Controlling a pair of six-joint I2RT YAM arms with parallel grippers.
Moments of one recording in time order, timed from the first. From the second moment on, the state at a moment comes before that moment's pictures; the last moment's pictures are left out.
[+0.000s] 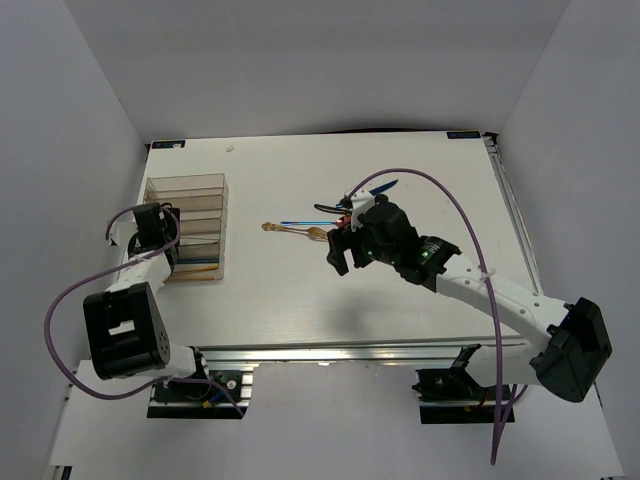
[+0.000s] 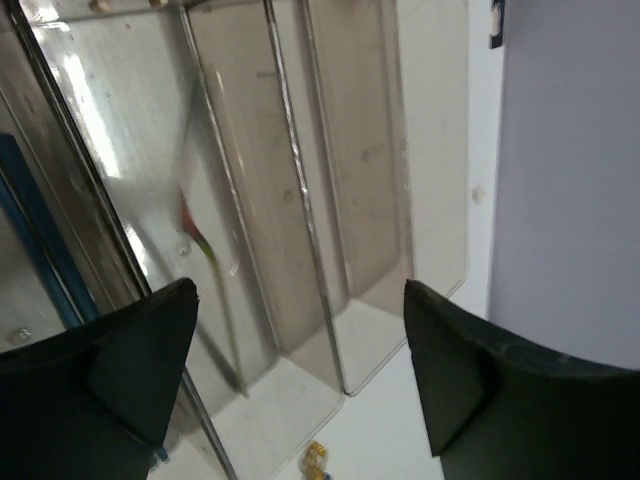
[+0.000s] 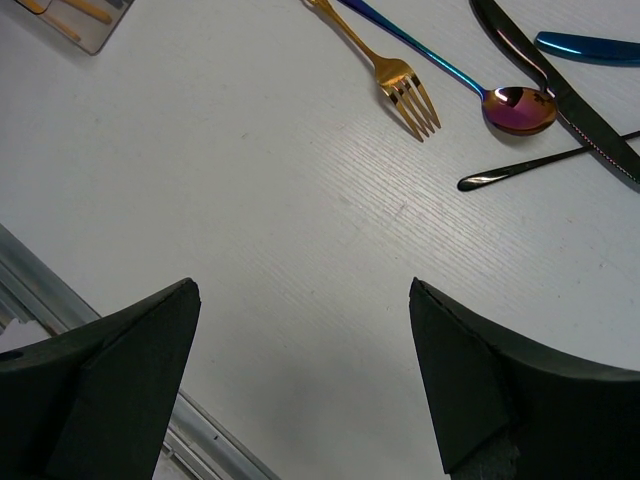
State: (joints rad) left arm 0.25 1.42 0.70 0.09 -0.24 -1.25; right arm 0.85 1.25 0.99 -0.31 0.01 0.18
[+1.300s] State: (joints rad) left arm 0.24 0.70 0.62 -0.28 0.27 -0.50; right arm 0.77 2.21 1.73 -0.46 -0.14 -0.39
